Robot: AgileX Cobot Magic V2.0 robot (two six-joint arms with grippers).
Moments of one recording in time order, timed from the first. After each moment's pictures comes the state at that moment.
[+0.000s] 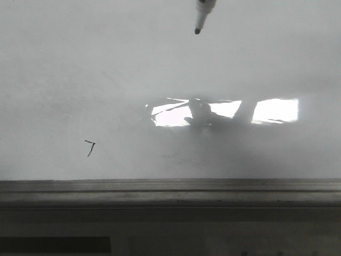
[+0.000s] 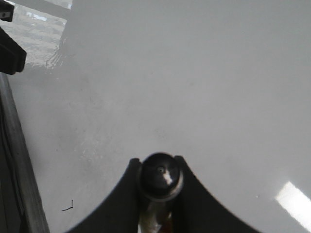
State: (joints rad) left arm -0.70 0.42 -0.37 -1.22 0.18 1.19; right arm 0.93 0.83 -0.61 1.24 -0.12 -1.68
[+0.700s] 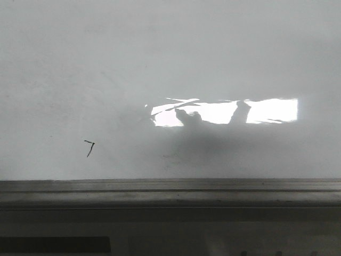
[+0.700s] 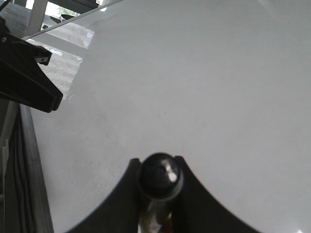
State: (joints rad) left arm -0.70 0.42 -0.37 -1.22 0.18 1.18; right arm 0.93 0.81 -0.59 0.06 -0.16 -0.55
